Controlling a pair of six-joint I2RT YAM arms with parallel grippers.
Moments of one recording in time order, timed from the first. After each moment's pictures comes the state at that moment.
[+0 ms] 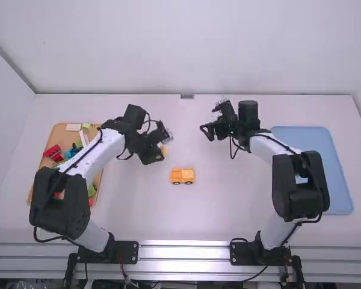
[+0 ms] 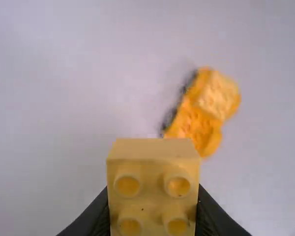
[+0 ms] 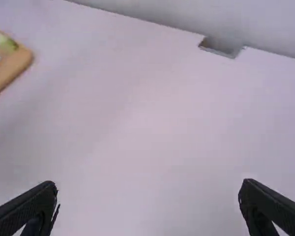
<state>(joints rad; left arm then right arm) -0.23 1.63 1.17 -0.82 0.42 0.70 0.16 1.82 1.05 0.07 -0.57 -0.15</state>
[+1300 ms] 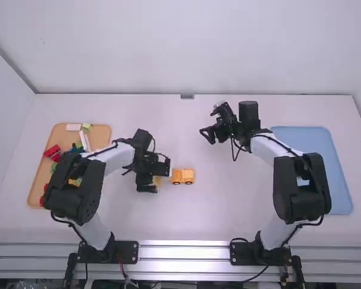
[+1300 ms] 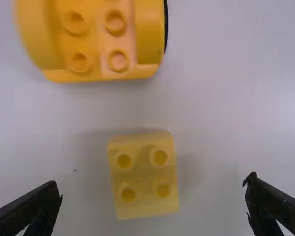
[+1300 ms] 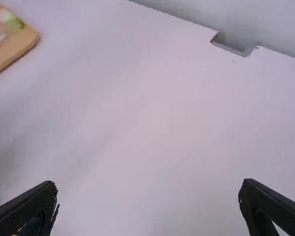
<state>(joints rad) -0.24 1.76 0.92 -0.67 0.35 1.29 0.16 1.80 1.05 0.00 -0.62 -0.27</state>
